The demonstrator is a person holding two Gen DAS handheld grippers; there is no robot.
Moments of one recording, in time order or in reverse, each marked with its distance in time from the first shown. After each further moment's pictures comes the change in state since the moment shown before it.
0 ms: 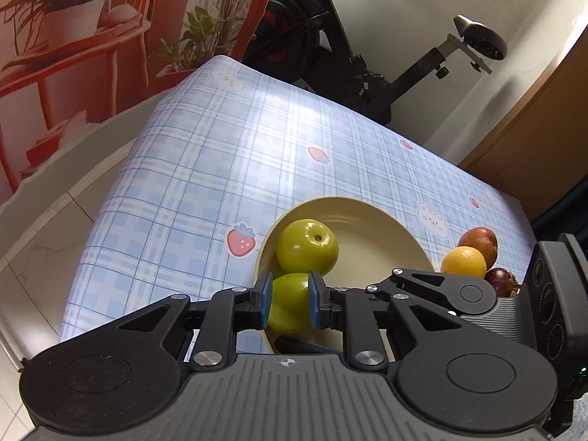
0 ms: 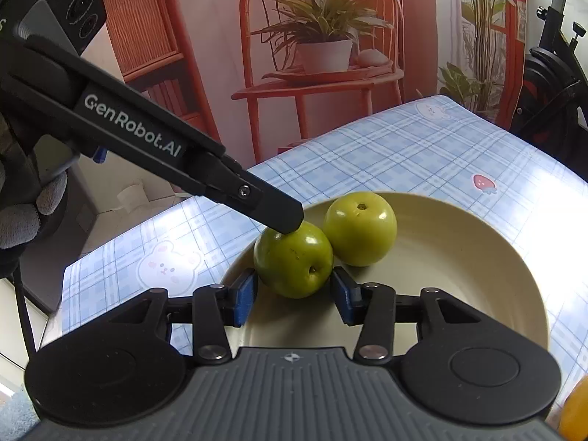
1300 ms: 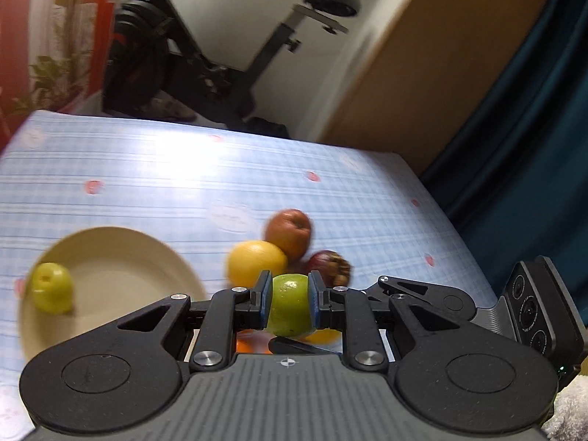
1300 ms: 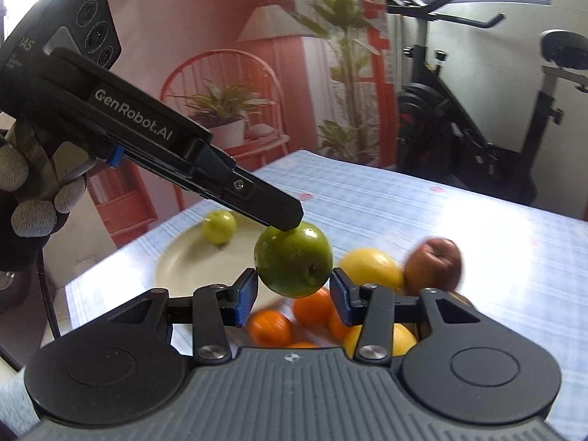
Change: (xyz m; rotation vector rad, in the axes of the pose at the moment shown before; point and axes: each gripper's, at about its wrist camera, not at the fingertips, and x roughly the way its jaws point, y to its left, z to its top) left arm -0.016 -0.165 -0.008 0.234 0.004 -0.239; right arm -0.184 -0.032 -0.072 0.145 -0.245 -0.185
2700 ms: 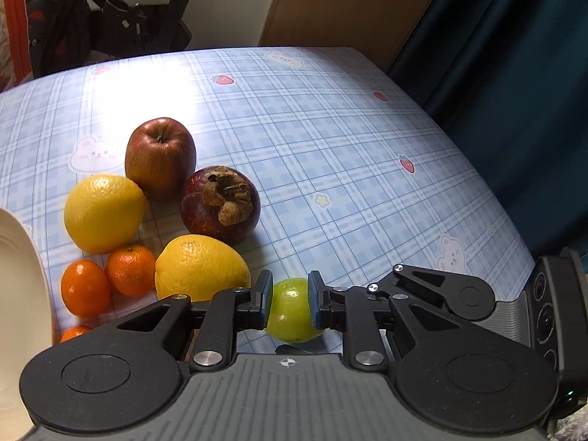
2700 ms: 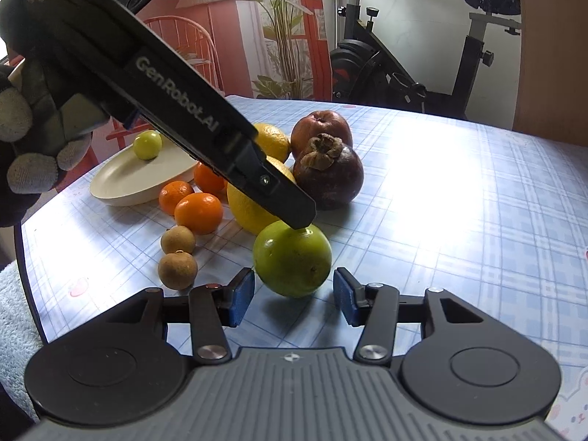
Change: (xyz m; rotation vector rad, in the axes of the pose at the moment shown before) left arm 0.131 -0.100 -0.040 0.183 0.247 -0.051; right arm -0.065 -0.054 -0.111 0.090 0.082 -0.194
